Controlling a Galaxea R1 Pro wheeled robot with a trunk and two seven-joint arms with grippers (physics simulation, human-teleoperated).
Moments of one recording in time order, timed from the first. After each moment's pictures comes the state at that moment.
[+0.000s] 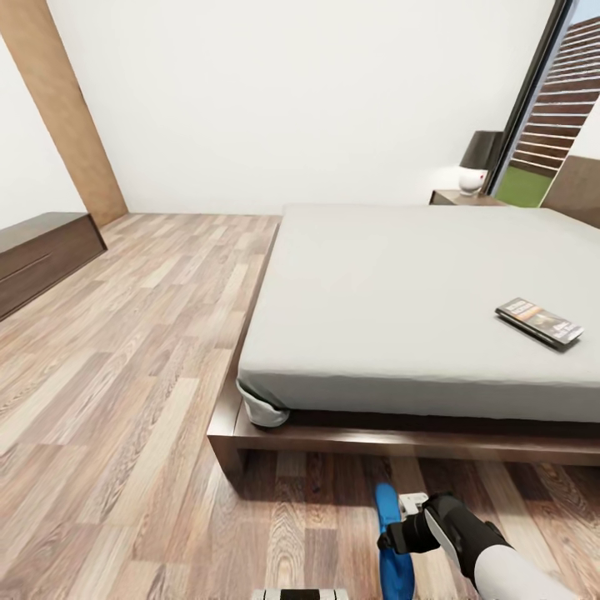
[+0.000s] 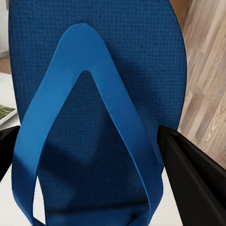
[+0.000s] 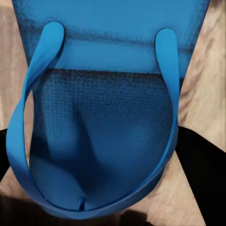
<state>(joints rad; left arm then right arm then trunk) -0.24 0.60 0.09 -0.13 0.04 -0.06 1.11 -0.62 -0.08 0.07 -0.36 0.07 0.63 0.35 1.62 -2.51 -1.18</state>
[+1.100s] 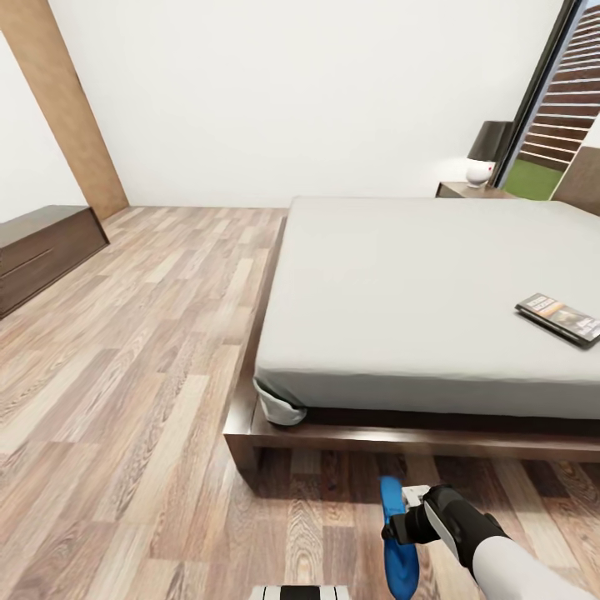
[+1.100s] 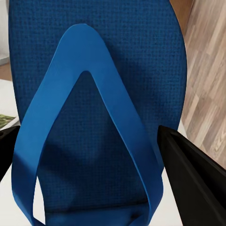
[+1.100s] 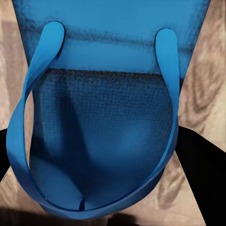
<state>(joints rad) -0.24 0.62 0.09 -0.13 0.04 -0.05 1.11 -0.65 -0.09 0.07 -0.35 0.07 0.63 0.29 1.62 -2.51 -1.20</state>
